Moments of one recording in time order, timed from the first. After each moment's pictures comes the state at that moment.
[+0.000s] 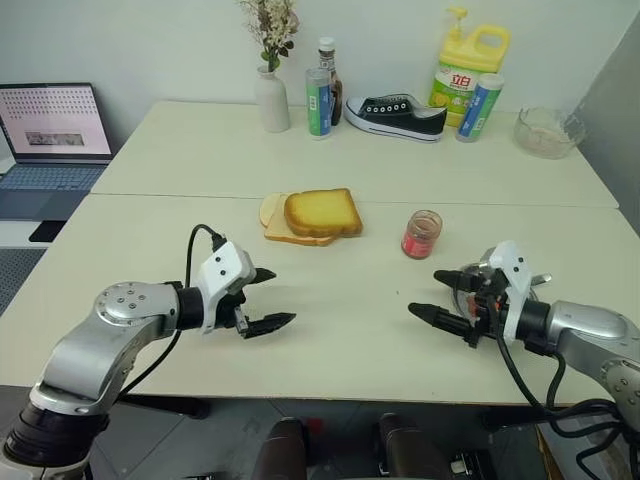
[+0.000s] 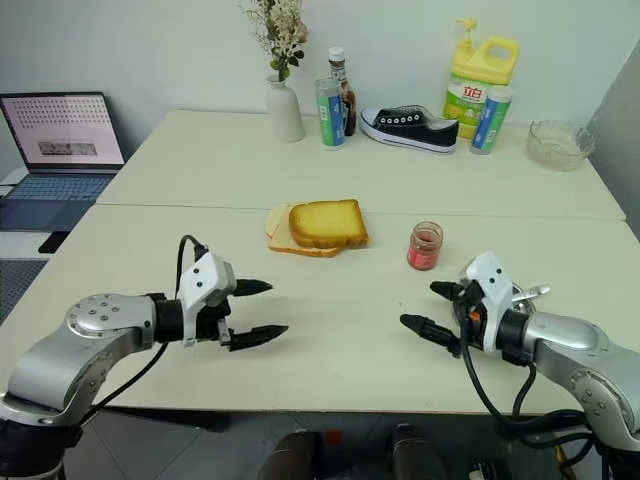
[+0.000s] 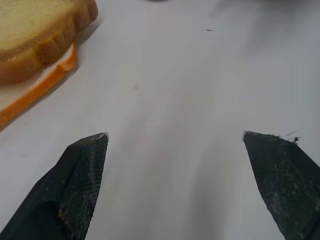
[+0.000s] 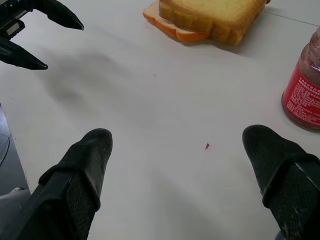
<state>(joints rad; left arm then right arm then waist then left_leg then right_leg) -0.19 0.86 0.01 -0.42 -0.45 0.66 -0.94 -0.10 -0.77 -0.14 -0.62 0.81 0.92 0.56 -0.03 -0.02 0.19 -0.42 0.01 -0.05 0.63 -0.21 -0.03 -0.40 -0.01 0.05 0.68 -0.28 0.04</state>
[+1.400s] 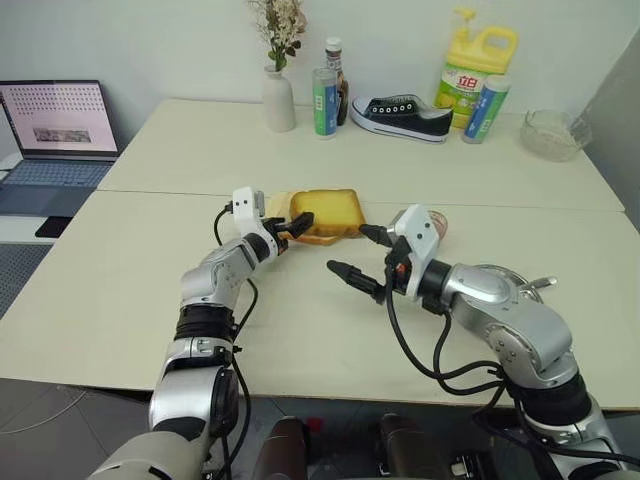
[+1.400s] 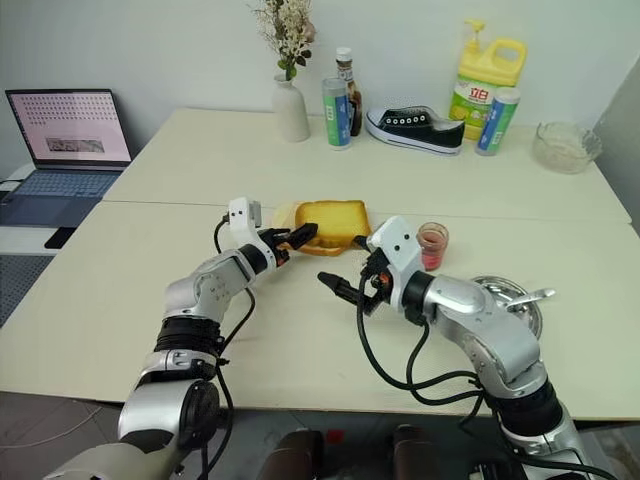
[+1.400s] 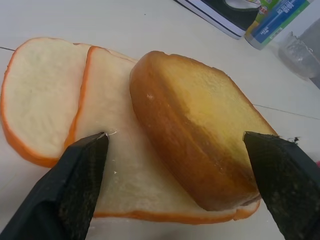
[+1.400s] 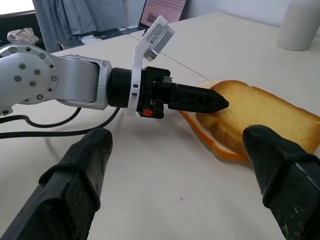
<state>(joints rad) -0.76 0.23 0.22 0.60 -0.42 0.50 -0.46 -0.44 -0.39 0.21 -0.49 0.46 0.78 0.41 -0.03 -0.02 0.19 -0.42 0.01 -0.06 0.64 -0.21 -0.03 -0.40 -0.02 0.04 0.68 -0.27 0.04</state>
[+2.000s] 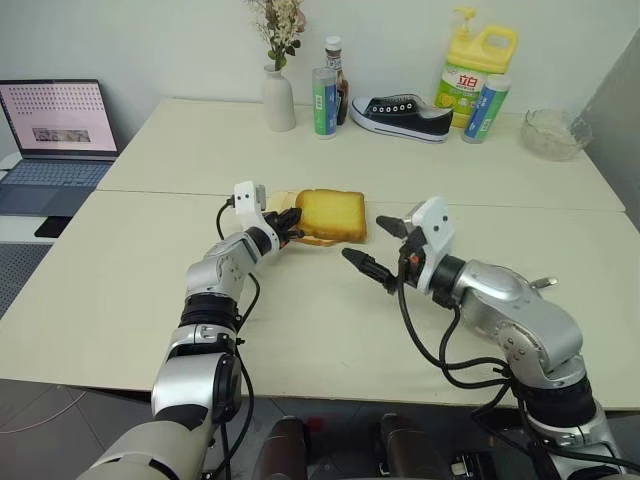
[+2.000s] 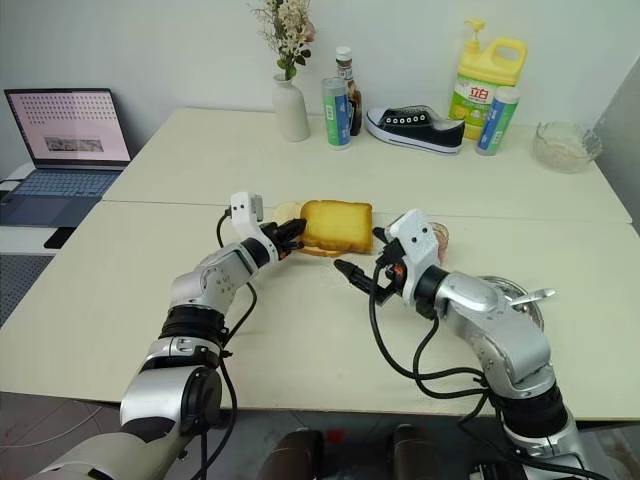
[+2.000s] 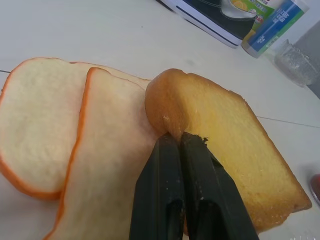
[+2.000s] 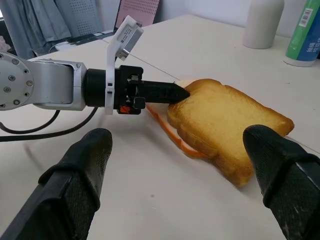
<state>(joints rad) -0.83 0.24 0.24 0.71 -0.41 0.45 -0.49 -0.42 -0.38 0.13 -0.50 0.45 0.80 0.40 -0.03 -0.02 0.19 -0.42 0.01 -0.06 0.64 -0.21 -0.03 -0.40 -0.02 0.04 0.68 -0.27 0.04</state>
